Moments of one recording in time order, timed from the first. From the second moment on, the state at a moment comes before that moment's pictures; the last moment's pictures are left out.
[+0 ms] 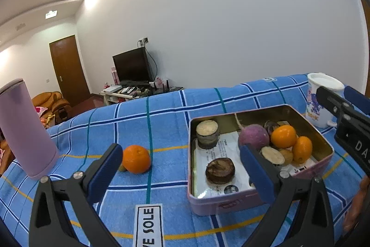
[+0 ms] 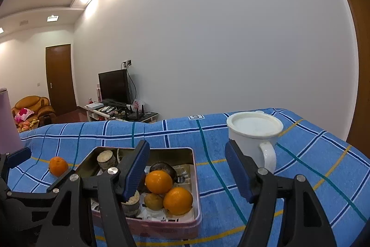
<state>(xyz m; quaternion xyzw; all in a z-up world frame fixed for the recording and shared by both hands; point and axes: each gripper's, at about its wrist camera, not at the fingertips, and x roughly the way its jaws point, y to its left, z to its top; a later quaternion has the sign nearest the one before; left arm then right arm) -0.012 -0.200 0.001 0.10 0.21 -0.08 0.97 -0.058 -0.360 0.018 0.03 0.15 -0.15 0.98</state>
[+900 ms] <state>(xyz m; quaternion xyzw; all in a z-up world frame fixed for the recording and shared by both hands) -0.024 -0.141 0.003 0.10 0.21 -0.06 0.97 -0.060 -0.295 0.013 0.04 0.18 -0.10 0.98</state>
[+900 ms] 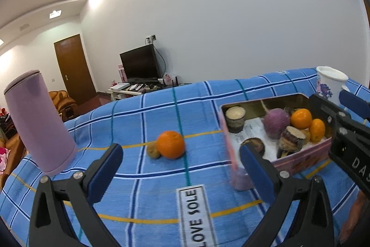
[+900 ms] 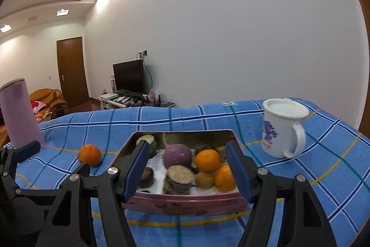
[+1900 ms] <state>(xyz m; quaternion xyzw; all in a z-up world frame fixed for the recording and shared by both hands) 0.036 -0.013 0.006 0.07 0.25 0.05 0.96 0.000 -0.185 0.001 0.01 0.21 -0.02 0.98</state>
